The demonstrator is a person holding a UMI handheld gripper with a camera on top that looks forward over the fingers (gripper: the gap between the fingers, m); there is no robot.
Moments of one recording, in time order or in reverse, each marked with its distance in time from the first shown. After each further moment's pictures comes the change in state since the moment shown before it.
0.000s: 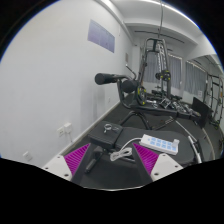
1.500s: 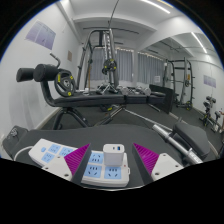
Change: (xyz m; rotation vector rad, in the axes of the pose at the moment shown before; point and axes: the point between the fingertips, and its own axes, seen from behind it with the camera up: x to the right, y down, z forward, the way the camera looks) arm 0.470 0.125 0.281 0.050 0.484 0.204
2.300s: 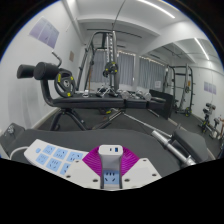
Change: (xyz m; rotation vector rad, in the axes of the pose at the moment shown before) arm 0.003 -0.013 0.016 0.037 0.015 -0.050
